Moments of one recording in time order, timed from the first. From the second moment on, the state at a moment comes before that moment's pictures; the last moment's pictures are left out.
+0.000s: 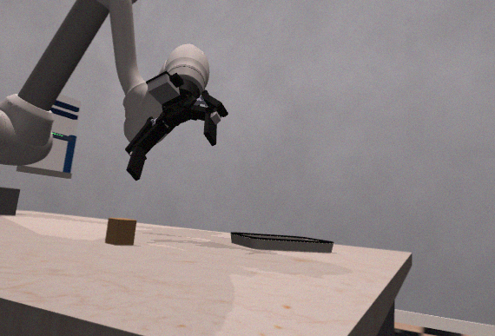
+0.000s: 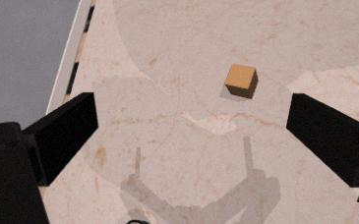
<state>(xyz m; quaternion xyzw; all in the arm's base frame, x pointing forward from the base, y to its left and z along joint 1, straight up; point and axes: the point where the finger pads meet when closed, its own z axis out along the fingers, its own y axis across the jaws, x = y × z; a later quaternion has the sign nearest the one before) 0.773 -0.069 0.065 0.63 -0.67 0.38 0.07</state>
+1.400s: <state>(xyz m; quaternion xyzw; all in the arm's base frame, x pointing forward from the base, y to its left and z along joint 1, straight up) 0.771 -0.090 0.051 0.77 -0.56 0.30 0.06</state>
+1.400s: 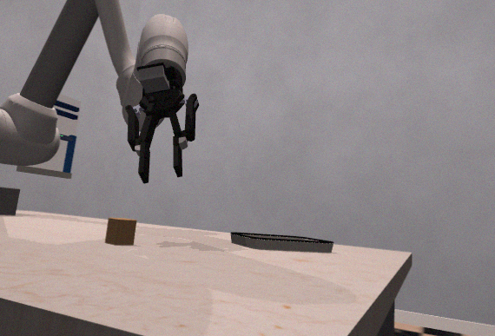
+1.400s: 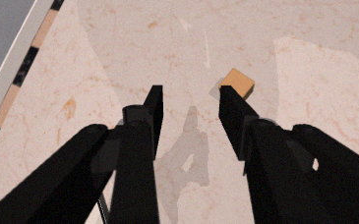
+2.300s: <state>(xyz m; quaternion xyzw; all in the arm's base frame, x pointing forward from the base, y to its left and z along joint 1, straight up) 0.767 -0.113 0.038 0.89 -0.42 0.19 0.04</state>
